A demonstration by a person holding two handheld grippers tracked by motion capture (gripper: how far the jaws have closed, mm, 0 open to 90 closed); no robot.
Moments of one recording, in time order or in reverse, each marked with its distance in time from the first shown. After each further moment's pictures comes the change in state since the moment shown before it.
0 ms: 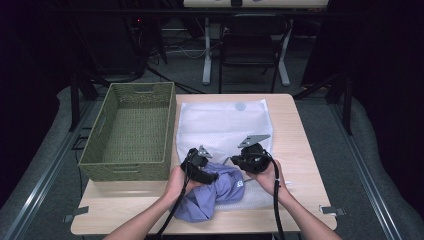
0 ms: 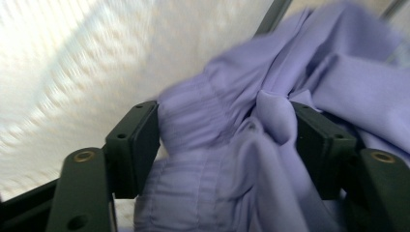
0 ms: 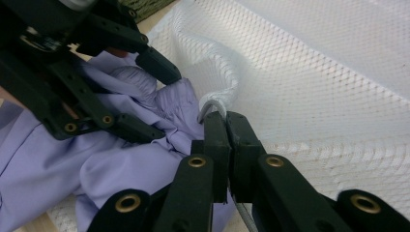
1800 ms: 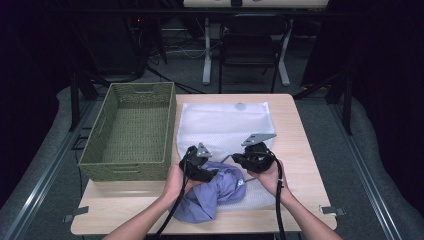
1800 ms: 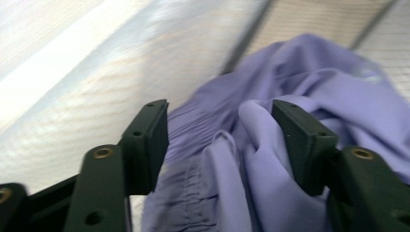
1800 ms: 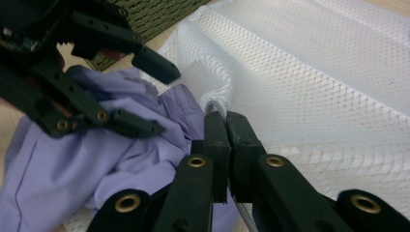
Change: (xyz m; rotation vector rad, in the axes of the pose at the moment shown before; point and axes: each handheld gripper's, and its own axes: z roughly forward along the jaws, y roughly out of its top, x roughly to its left) left arm -0.007 0.009 -0.024 -0.070 0.082 0.037; right arm -0.001 0.002 -0.013 -0.059 0.008 0.029
